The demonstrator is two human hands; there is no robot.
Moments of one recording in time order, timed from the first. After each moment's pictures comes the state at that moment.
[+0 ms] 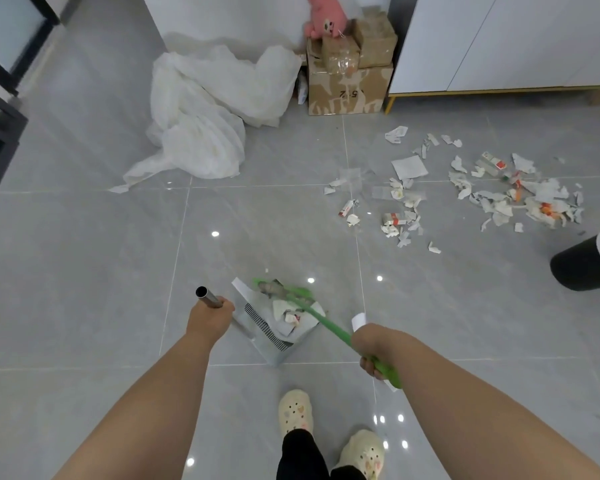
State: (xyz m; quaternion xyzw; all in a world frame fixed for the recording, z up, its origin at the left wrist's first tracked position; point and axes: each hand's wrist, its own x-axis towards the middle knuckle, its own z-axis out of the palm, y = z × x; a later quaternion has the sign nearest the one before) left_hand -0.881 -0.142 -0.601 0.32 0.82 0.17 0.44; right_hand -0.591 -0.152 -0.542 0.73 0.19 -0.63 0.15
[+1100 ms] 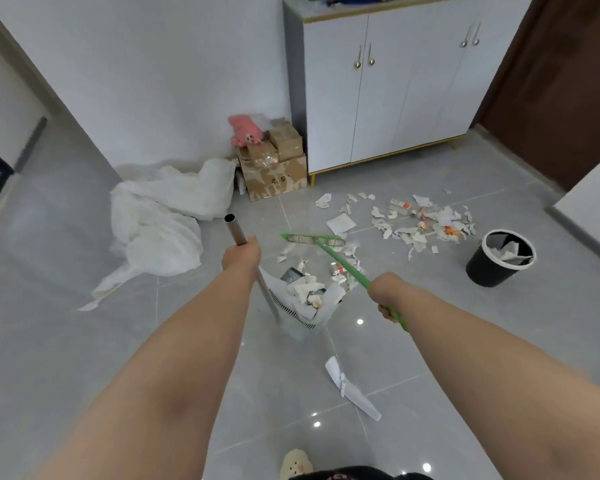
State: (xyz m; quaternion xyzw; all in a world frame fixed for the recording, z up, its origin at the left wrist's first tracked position) left_hand -0.711 -0.021 -0.346 0.36 0.75 0.28 0.48; right_hand -0.486 -0.133 -0.325 0.82 0.23 -0.52 -0.08
